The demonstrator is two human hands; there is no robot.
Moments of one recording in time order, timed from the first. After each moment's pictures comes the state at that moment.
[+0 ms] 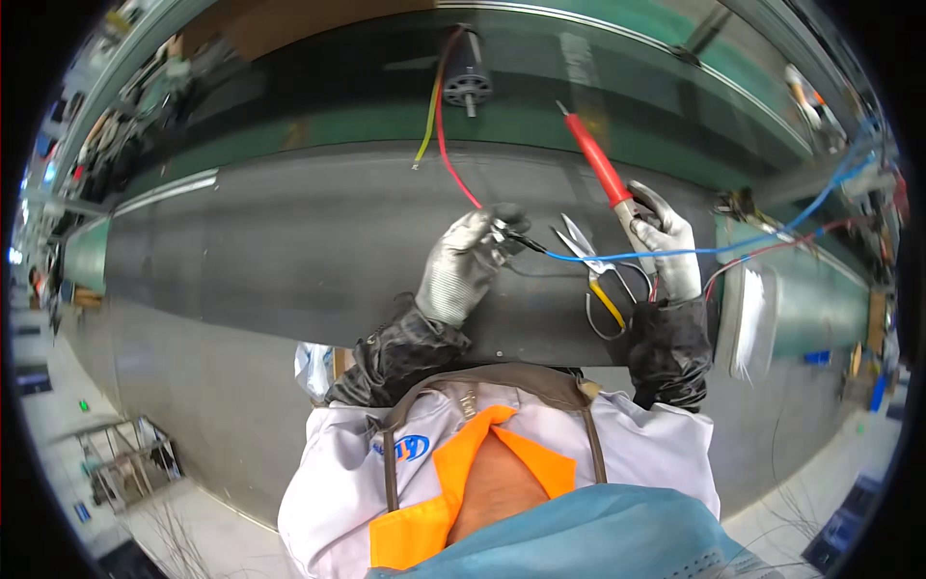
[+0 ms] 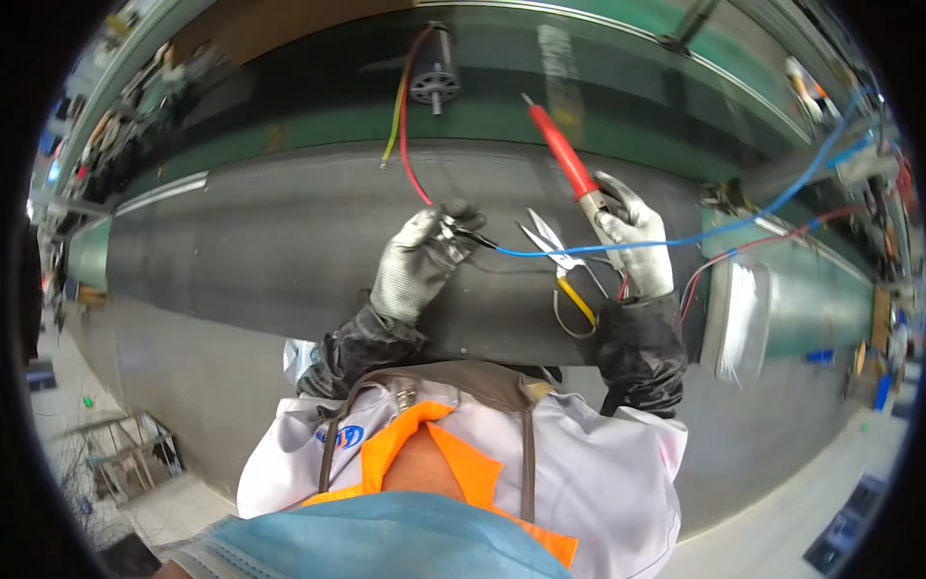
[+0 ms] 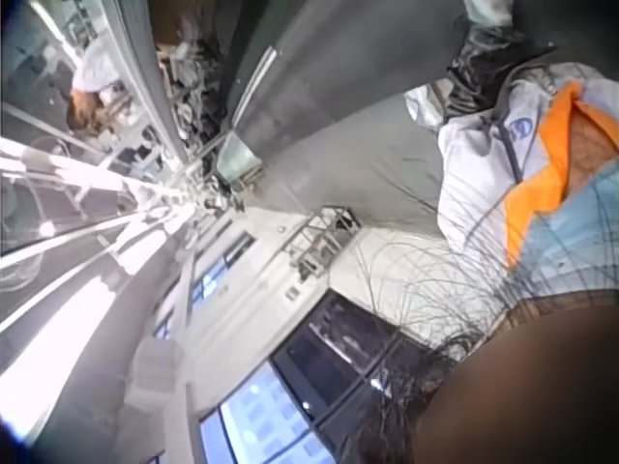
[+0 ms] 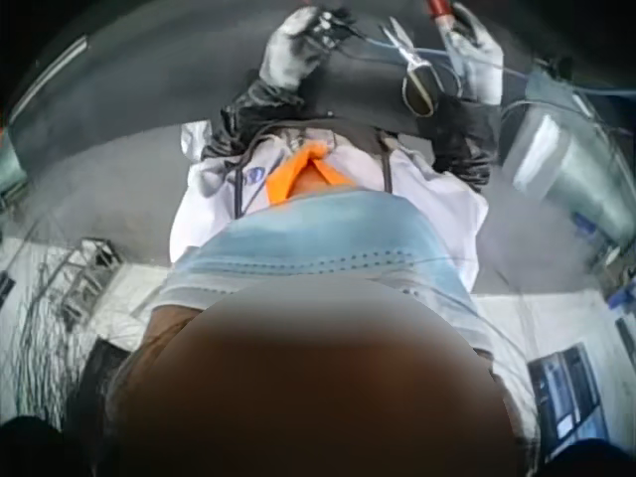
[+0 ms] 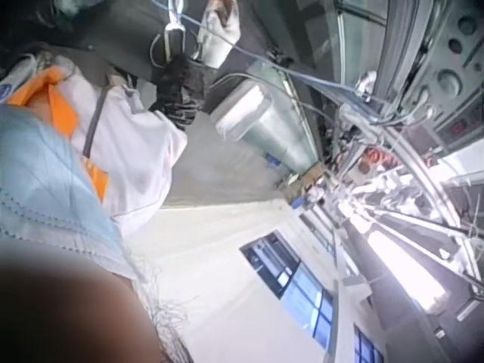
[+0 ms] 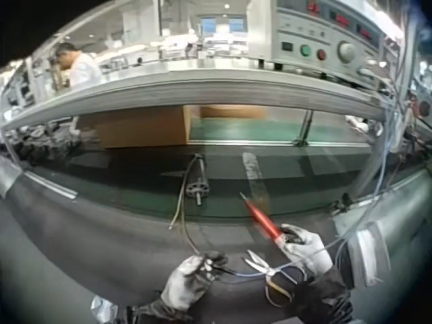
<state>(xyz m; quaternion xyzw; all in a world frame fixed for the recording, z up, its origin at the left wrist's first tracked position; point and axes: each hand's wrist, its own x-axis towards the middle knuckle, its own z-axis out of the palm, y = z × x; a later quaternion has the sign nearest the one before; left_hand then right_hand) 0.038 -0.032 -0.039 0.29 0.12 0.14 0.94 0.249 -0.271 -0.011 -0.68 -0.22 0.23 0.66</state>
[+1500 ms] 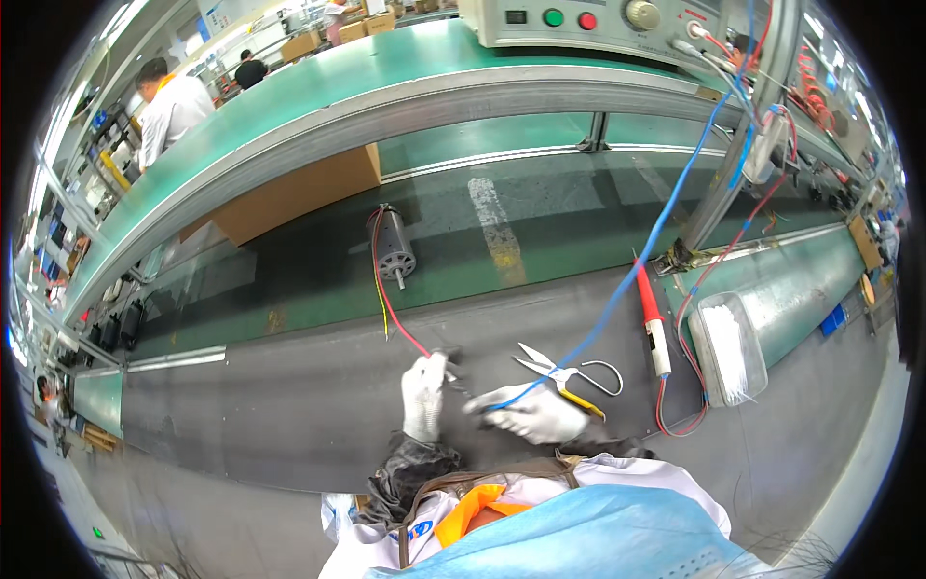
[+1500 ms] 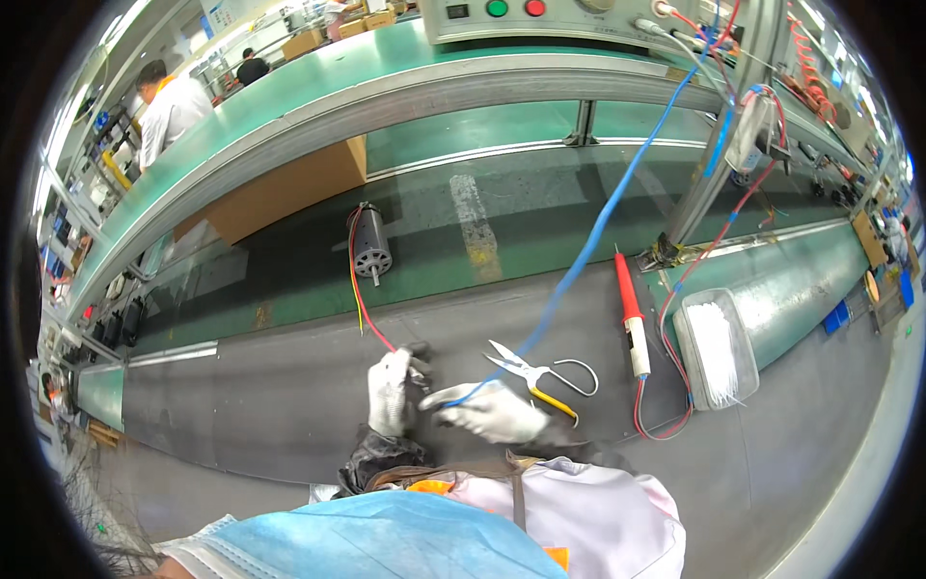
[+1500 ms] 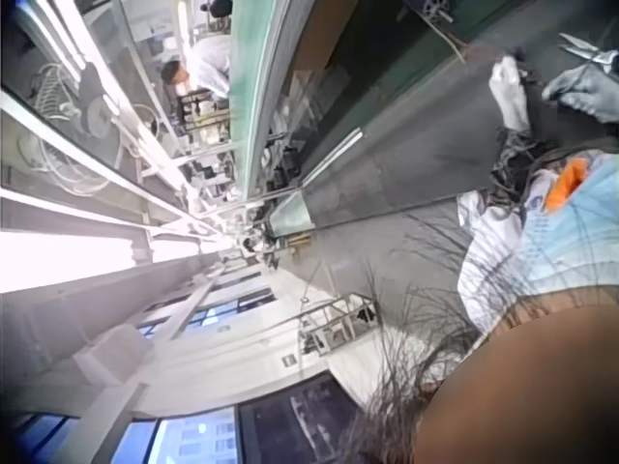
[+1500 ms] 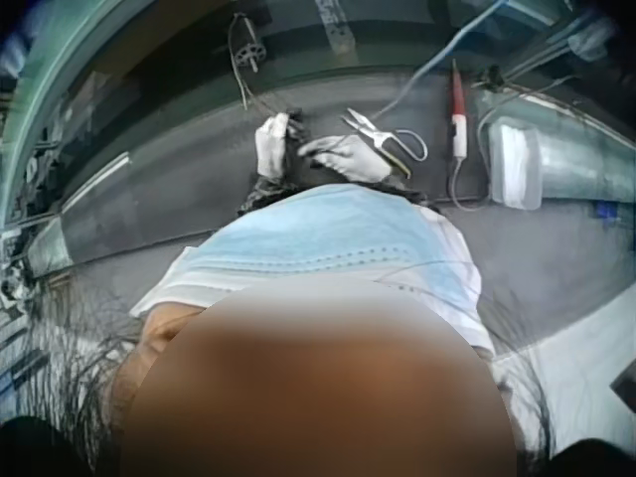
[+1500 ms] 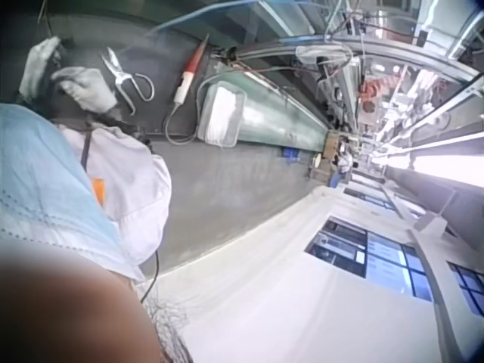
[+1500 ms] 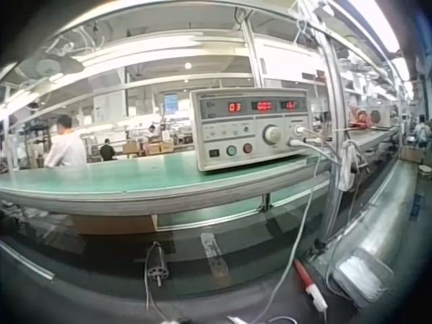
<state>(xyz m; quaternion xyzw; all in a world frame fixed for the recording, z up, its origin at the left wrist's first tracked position) 0.064 -0.010 -0.063 0.67 0.26 0.17 0.68 0.154 -0.230 0.000 -0.46 -0.32 0.52 0.64</state>
